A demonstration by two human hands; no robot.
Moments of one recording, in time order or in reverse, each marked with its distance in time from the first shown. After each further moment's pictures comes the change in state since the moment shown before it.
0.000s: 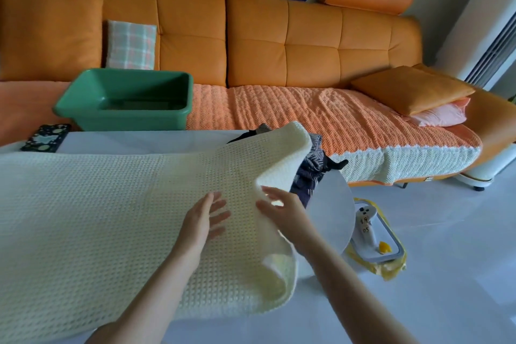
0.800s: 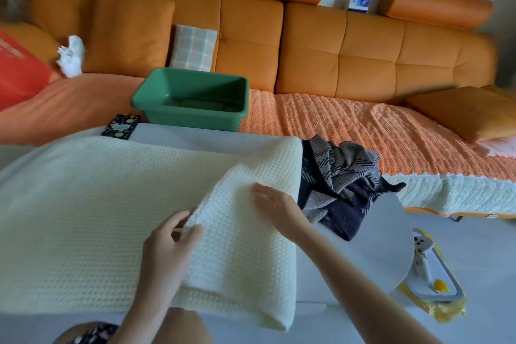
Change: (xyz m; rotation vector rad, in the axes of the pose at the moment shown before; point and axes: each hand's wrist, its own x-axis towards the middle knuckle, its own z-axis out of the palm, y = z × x) left_hand -0.069 0.015 -0.119 0.425 0.405 0.332; right_hand 0.046 -0.021 0.092 -0.394 -0.256 -0.347
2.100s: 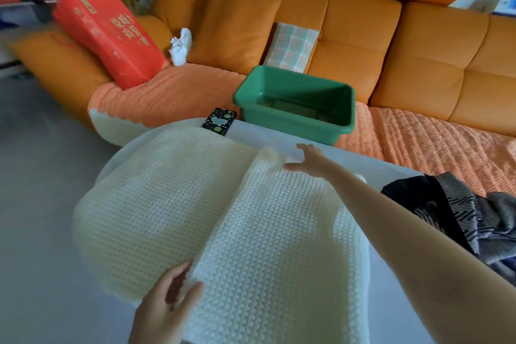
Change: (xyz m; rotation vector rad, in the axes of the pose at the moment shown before) left_hand 0.006 -0.100 -0.110 -0.176 0.259 -0.272; right_hand 0.243 -0.057 0.086 -0.307 -0.254 0.054
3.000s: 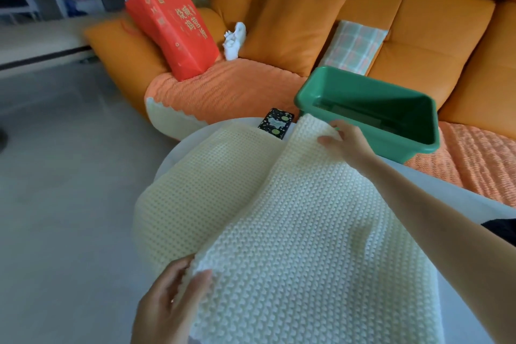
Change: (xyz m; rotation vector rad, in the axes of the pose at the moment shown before) left_hand 0.031 0.021 -0.056 -0.166 0.204 -0.028; right_hand 0.036 -0.097 0.016 0.341 0.223 -0.253
